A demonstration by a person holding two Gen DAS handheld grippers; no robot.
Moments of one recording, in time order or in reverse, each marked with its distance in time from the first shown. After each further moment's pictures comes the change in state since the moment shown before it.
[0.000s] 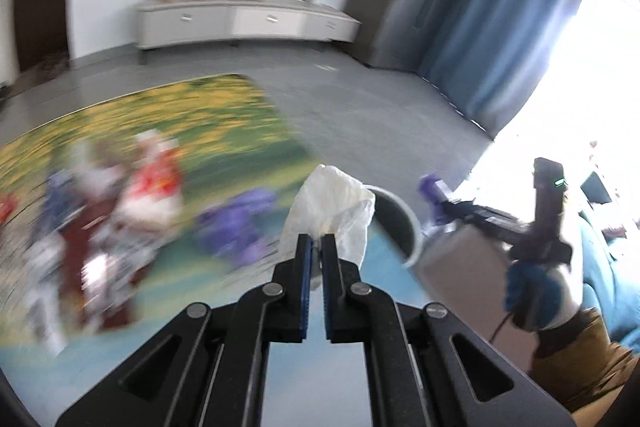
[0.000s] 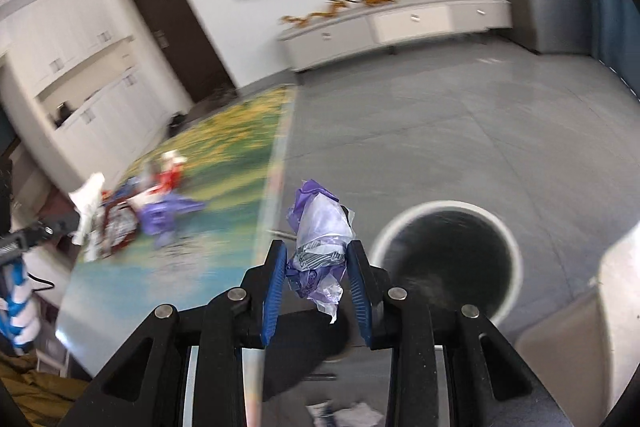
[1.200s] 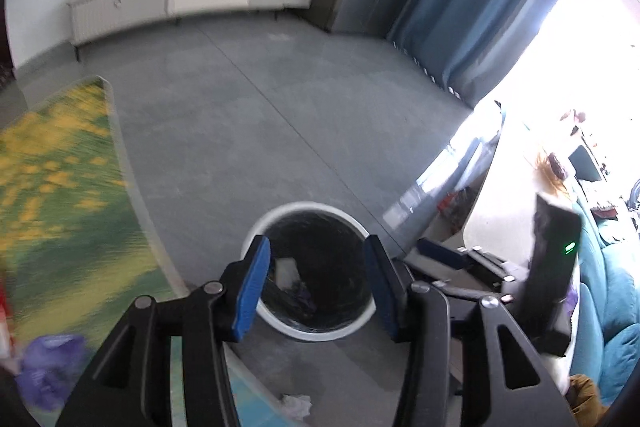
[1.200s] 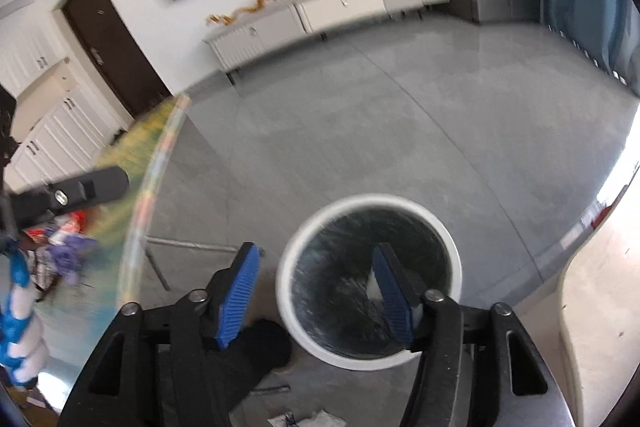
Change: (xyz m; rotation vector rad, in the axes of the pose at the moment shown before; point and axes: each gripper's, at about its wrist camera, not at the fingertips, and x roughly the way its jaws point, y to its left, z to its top) left arm 0.163 -0.083 0.082 0.054 0.074 -0.060; right arm 0.017 -0.064 0.020 0.103 0.000 -0.143
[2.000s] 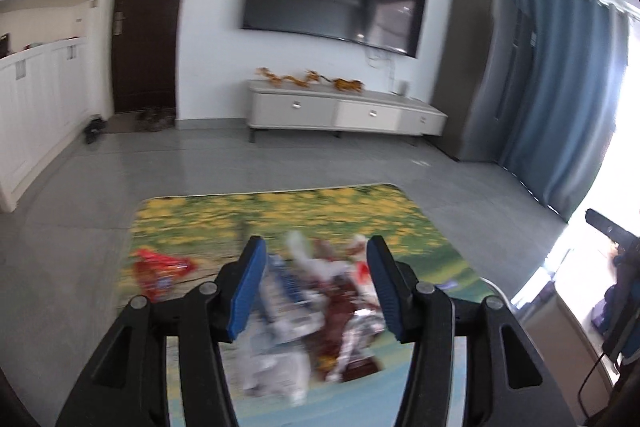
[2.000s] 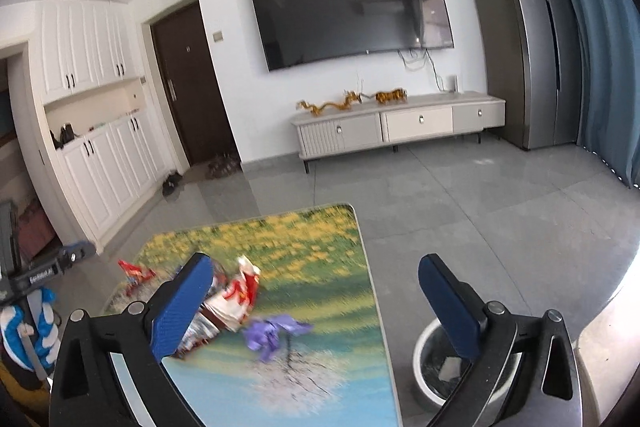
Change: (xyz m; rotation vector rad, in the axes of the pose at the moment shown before) left arm -0.347 0.238 -0.137 -0.172 -0.442 0.418; right arm -0.122 0.251 0.014 -0.205 -0.344 0.088
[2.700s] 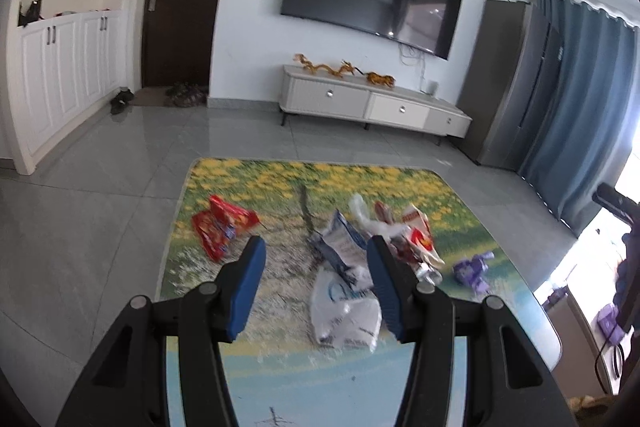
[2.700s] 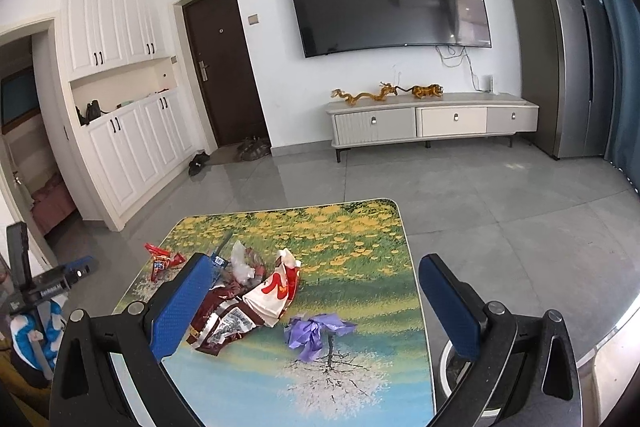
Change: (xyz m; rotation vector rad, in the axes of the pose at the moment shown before) left arm -0.024 0.063 -0.048 -0.076 0.042 0.036; right arm 0.023 0.040 -0.001 -0.081 0.068 0.094
